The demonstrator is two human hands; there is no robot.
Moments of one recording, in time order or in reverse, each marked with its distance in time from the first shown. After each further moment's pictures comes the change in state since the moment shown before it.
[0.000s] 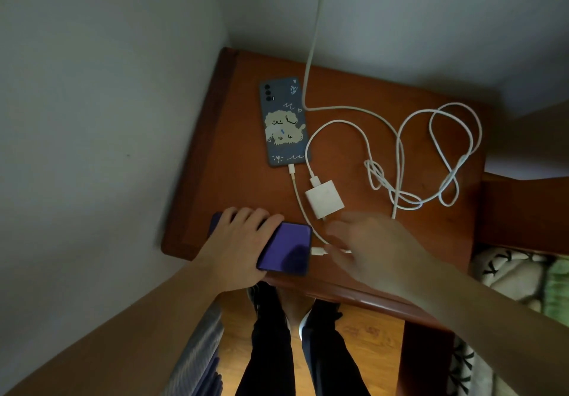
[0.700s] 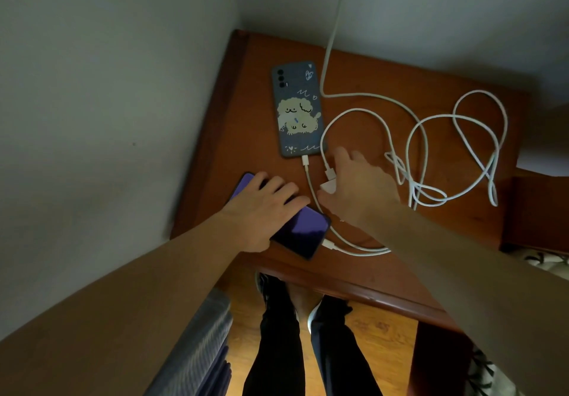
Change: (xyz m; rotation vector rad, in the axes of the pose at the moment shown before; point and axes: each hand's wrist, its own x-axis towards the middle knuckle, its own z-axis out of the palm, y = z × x) left_hand 0.047 -0.014 -0.024 0.247 -0.199 0.192; right_hand 0.101 0.012 0.006 0.153 0.217 0.399
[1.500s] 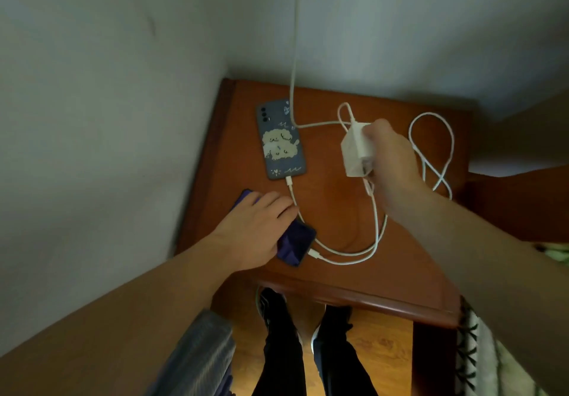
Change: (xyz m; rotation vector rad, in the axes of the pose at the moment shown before) left_hand -0.025 0.021 -0.050 -0.056 0.197 -0.013; right_hand -0.024 0.010 -0.099 1.402 0.251 0.395
